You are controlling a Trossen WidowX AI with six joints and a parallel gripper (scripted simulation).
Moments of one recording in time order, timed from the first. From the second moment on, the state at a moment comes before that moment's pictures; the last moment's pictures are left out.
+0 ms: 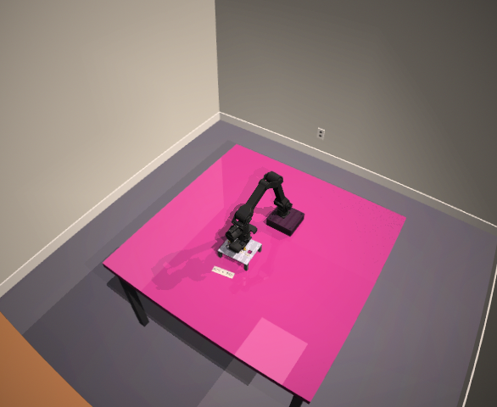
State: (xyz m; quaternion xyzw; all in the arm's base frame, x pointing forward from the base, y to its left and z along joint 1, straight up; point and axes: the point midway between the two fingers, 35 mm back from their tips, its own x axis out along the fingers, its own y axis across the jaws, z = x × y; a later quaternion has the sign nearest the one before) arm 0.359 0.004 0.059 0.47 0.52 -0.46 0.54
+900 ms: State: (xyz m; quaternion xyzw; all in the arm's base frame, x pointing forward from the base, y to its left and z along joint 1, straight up) arm 0.358 0.003 0.059 0.46 0.53 -0.45 0.55
